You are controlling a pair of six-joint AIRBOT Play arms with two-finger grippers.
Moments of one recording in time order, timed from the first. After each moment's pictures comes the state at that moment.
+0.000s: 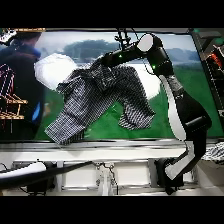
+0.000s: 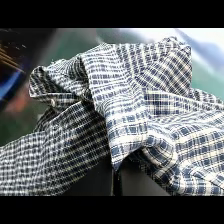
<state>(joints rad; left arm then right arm) 0.62 -1.41 1.05 1.83 -0.72 -1.50 0.37 -1.80 2.00 -0.94 1.16 1.24</state>
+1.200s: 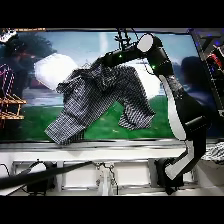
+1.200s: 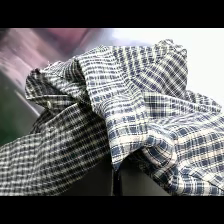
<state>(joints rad) 0.49 -1.20 1.05 1.82 -0.72 -1.42 0.37 -1.81 2.00 -0.95 1.15 1.24</state>
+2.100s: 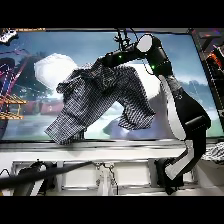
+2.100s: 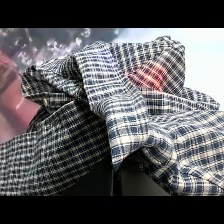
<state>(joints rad) 0.19 -0.57 1.05 1.41 -0.91 -1.38 0.37 -1.81 2.00 -0.96 1.15 1.24</state>
